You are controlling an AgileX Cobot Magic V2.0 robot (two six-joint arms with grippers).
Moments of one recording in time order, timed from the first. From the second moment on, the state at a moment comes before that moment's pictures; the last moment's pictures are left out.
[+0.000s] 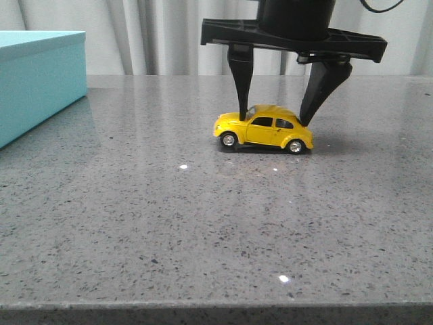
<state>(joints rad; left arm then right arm) 0.00 0.51 -0.50 -0.13 0.25 0.07 0.58 1.80 -1.55 -0.02 1.08 0.68</state>
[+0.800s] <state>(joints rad) 0.00 0.51 -0.50 -0.13 0.25 0.07 0.54 1.80 -1.55 -0.20 1.21 0.75</state>
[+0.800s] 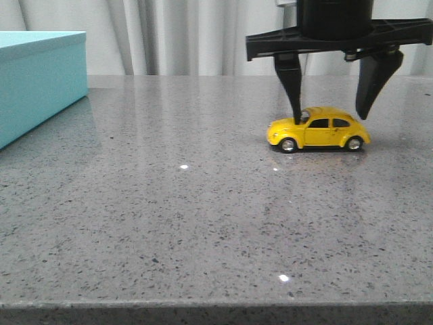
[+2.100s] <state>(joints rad) 0.00 0.51 -0.50 -0.13 0.25 0.07 0.32 1.78 -1.55 -0.21 1.20 0.63</state>
